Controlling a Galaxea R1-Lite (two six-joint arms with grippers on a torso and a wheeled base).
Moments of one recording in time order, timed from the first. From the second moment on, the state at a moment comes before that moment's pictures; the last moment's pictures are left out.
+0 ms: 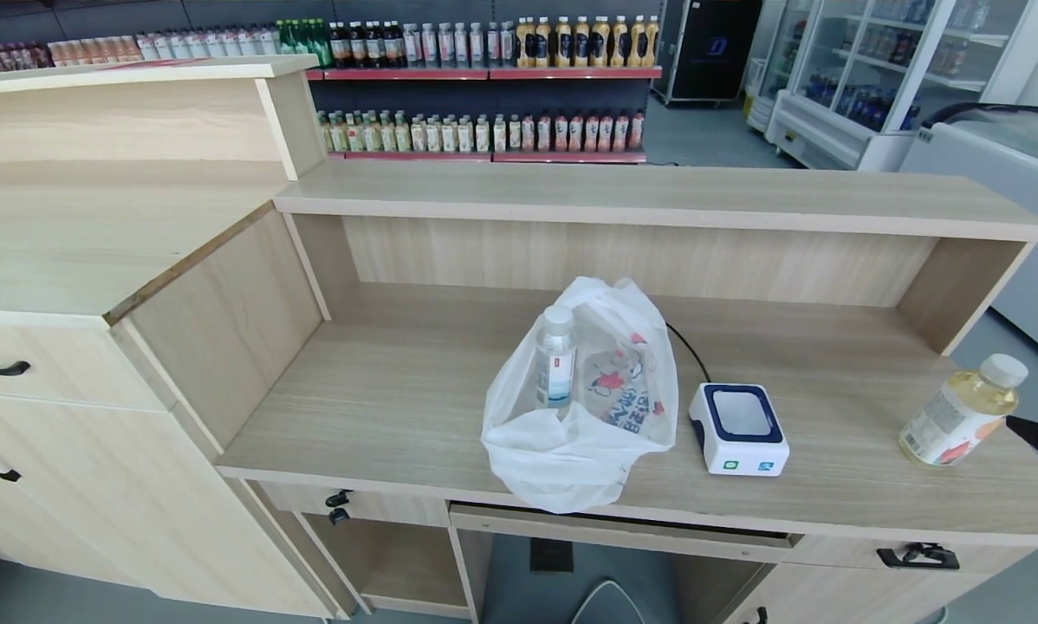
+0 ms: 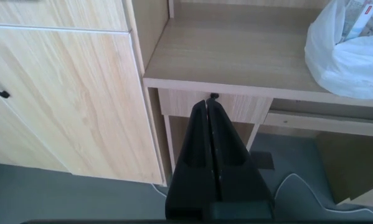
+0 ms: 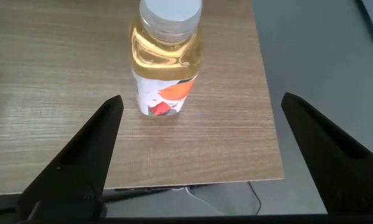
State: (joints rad) left arm 0.00 0.00 0.00 0.00 0.01 0.01; right arm -0.74 1.83 -0.61 -0.84 0.47 -0.43
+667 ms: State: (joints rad) left arm 0.00 0.00 0.00 0.00 0.01 0.01; right arm -0.71 2.09 -0.66 -1.06 0.59 -0.35
